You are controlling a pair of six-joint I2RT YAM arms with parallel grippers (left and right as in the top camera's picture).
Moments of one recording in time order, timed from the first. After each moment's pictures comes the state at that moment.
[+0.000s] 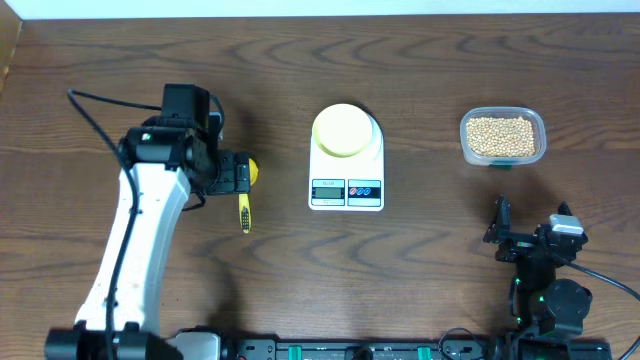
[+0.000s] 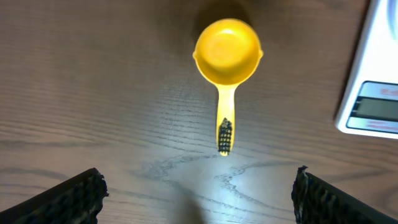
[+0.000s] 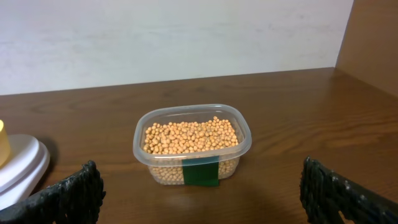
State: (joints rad) left arm -0.05 1.46 1.26 -1.15 -0.04 -0.10; right arm -0.13 0.01 0.01 -0.07 -0.01 0.06
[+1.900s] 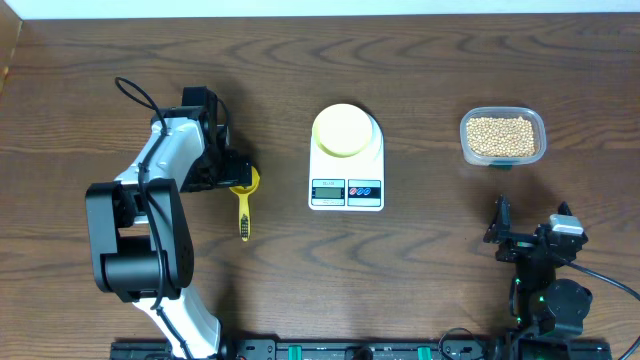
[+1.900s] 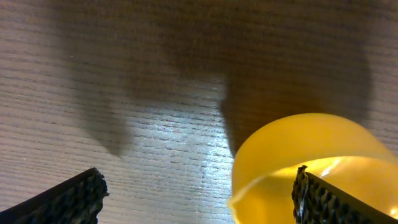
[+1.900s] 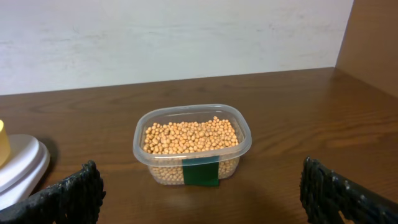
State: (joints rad) left arm 0.04 1.93 1.26 -0.91 0.00 -0.06; right arm -0.13 0.01 0.01 -0.07 -0.01 0.06
